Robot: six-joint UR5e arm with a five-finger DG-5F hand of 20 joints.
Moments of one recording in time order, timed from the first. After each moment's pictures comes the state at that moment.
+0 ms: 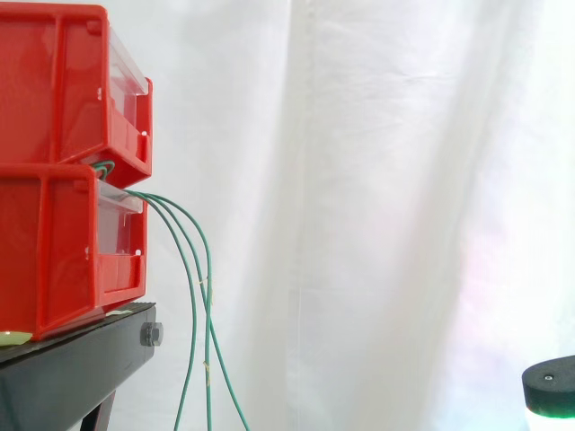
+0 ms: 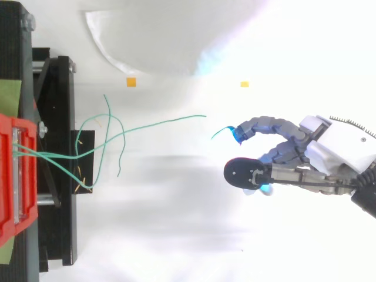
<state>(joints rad) 0.42 -2.28 -1.29 -3.68 -0.71 0.81</state>
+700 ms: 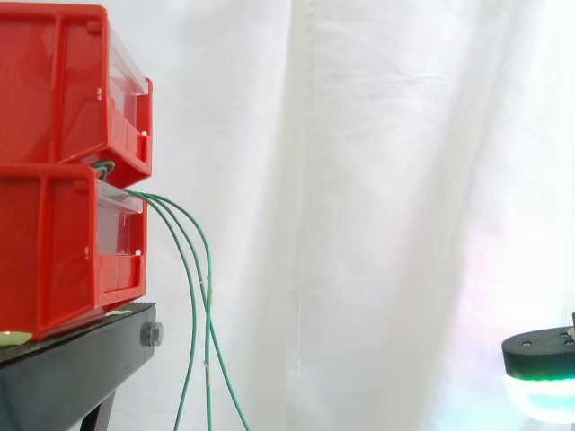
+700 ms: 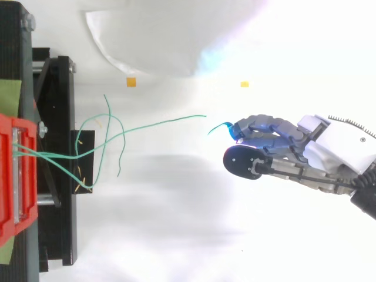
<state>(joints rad) 0.42 -2.28 -1.26 -3.70 -0.71 0.79</state>
